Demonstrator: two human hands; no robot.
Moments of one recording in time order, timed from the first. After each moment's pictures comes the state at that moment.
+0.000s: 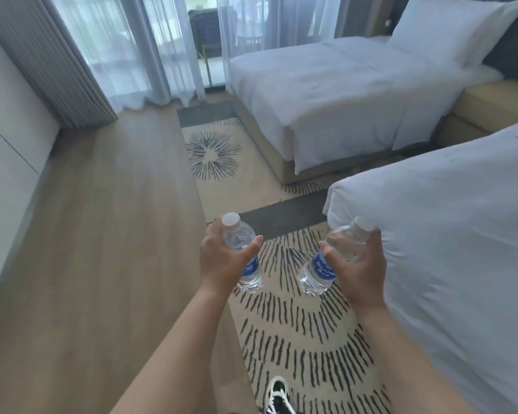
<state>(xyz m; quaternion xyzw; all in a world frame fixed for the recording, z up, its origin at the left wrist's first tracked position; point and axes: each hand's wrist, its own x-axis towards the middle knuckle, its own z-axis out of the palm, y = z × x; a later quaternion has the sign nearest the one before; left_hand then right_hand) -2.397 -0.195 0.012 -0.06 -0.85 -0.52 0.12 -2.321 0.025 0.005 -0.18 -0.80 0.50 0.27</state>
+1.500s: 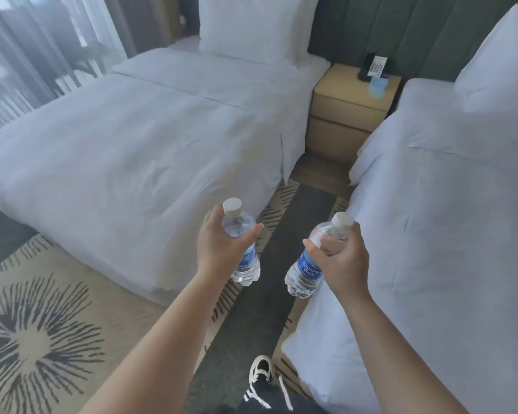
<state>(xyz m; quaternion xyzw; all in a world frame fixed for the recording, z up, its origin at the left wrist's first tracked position) -3.216 0.375 0.000 -0.32 -0.78 -0.52 -0.15 -3.026 0.474 -0.018 -0.48 -0.72 0.34 0.37</state>
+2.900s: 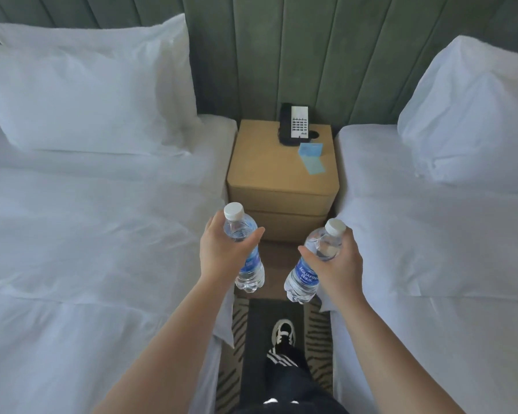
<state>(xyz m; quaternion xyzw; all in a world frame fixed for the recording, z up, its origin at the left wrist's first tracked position) -3.481 1.274 -0.012 -0.46 -0.71 -0.48 -0.23 -3.277 1.289 -0.031 -0.63 -0.58 0.29 0.42</state>
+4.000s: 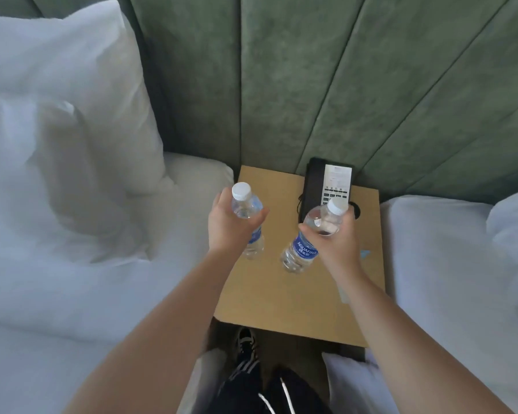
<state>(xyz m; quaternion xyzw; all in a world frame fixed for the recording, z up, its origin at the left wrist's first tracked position) -3.631 1.916 -0.085 -0.41 -0.74 -0.44 -0.29 -3.436 1.936 -0.083 -0.63 -0.56 0.39 0.37</state>
